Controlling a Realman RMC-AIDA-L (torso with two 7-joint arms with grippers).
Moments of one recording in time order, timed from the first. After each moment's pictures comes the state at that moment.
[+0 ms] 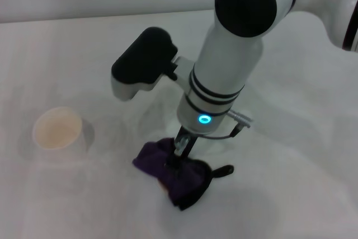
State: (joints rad) left arm -0.30 -2.08 1.04 0.09 0.36 1.39 -0.08; right arm 1.00 2.03 -2.14 -0.96 0.95 1.25 -0.12
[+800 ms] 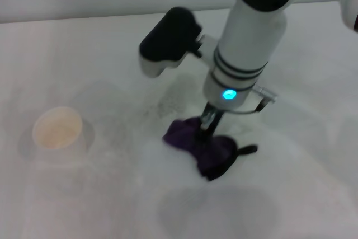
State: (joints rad) left arm -0.30 -2.08 1.05 0.09 0.36 1.40 -0.08; right arm 0.98 2.02 -1.98 -0.93 0.79 1.34 -0.19
